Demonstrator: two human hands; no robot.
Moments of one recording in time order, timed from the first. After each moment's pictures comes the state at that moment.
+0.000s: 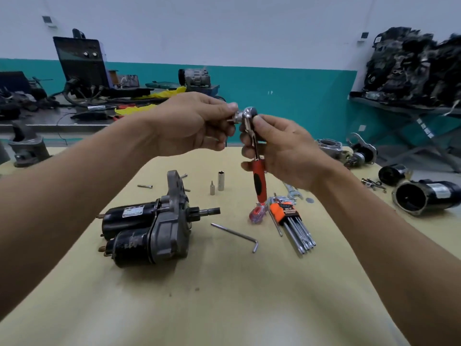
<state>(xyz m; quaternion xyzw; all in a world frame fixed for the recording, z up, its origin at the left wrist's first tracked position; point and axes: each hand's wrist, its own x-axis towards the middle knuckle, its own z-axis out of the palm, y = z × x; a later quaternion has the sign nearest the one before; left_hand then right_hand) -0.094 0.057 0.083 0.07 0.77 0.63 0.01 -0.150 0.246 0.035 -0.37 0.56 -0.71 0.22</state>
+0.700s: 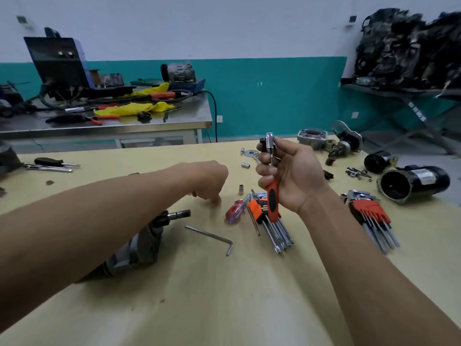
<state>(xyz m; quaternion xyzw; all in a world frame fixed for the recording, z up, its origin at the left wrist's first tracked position) -0.215 0.100 -0.039 0.02 0.99 -0.10 0.13 -0.178 0.297 -0.016 -0.12 0.43 -0.86 0.25</state>
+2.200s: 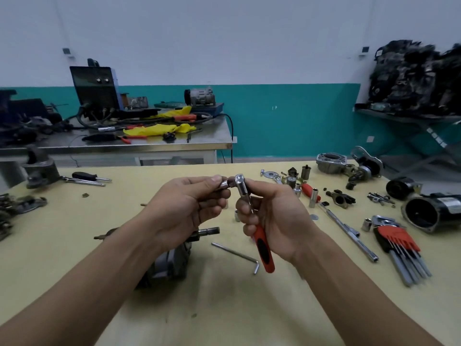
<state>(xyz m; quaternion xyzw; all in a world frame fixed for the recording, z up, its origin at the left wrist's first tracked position) -0.053 0.081 0.004 -0.03 0.60 0.80 -0.05 -0.115 0.243 -0.015 -0.18 0.51 -0.78 0.32</state>
